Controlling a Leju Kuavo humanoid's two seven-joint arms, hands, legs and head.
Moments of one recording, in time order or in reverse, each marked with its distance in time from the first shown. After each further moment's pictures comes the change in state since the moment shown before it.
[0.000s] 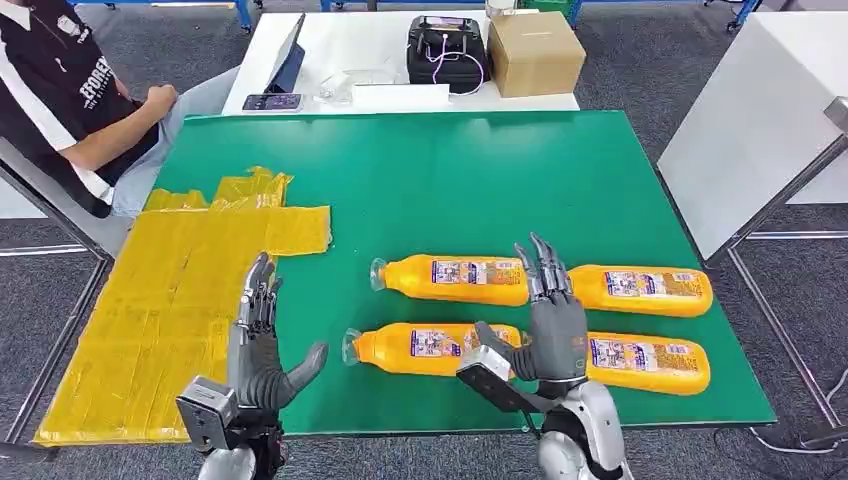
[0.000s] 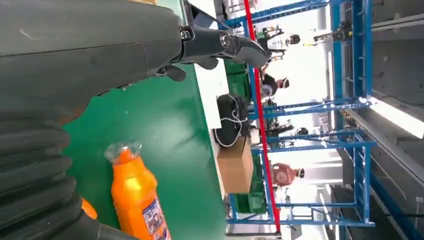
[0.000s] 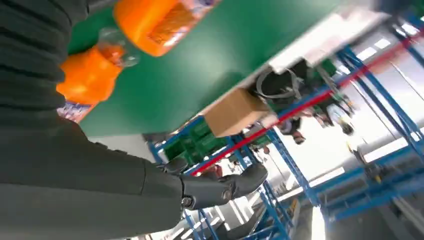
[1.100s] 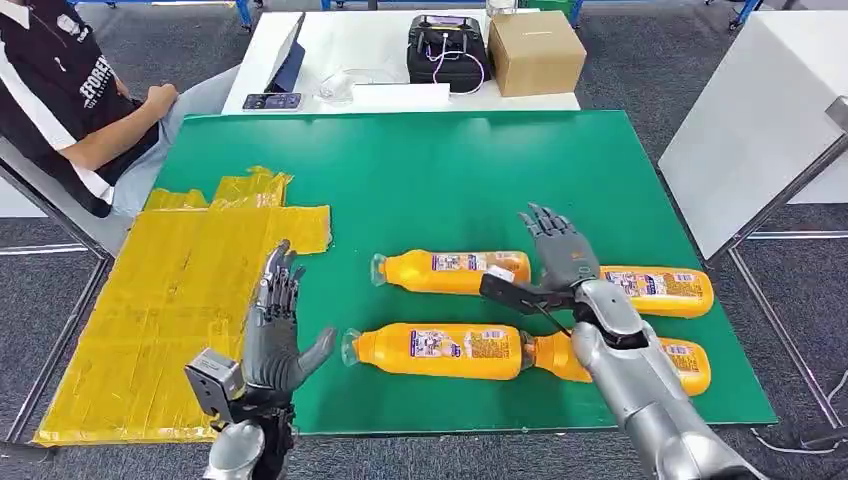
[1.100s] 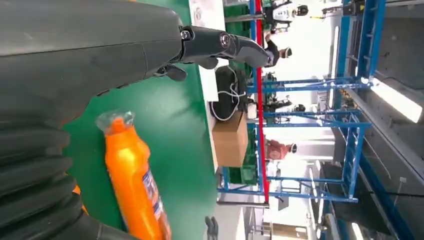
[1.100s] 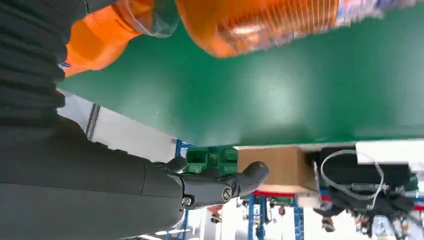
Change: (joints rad) left arm -0.097 -0.011 0.003 0.111 0.078 -0.104 0.004; right arm -0.531 -0.144 0.091 0.678 0.062 0.242 0.042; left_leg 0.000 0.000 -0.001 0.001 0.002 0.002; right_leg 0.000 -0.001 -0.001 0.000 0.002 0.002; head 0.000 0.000
